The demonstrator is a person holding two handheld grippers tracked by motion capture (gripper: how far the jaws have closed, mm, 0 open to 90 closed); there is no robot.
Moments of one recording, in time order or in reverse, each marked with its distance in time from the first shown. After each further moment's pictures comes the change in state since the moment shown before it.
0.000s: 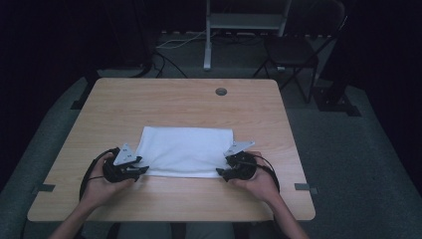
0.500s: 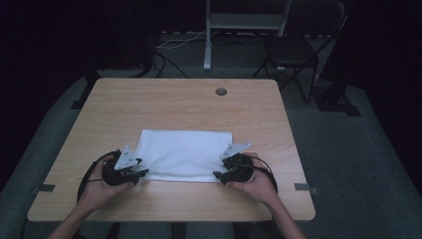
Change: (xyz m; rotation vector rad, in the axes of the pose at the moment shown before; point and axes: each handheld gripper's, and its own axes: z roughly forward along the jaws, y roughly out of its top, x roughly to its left) left arm -0.012 -0.007 -0.015 0.016 -0.002 0.075; right arm 0.020 0.002 -0.005 0.033 0.019 -0.047
